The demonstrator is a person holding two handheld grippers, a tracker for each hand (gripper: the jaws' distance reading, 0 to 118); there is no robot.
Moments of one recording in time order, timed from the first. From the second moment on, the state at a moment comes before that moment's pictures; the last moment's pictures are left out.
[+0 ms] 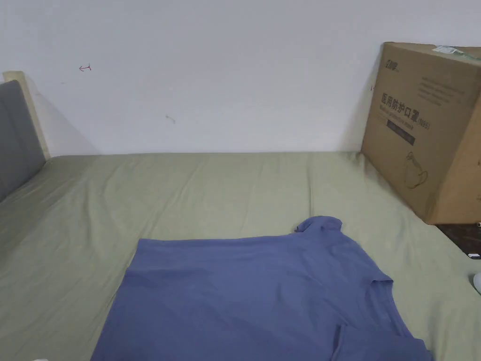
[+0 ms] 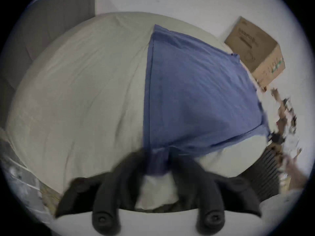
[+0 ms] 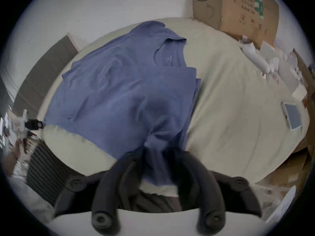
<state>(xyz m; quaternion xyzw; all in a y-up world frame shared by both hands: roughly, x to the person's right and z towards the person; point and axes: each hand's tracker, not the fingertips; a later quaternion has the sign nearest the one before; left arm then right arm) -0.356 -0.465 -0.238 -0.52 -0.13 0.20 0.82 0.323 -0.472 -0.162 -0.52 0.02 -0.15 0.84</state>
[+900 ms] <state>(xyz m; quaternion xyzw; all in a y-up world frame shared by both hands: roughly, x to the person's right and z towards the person) -0.316 -0.334 -0.204 -0.41 -0.07 0.09 0.90 0.257 -0.330 -0.139 -0.23 0.03 -0.16 0.96</state>
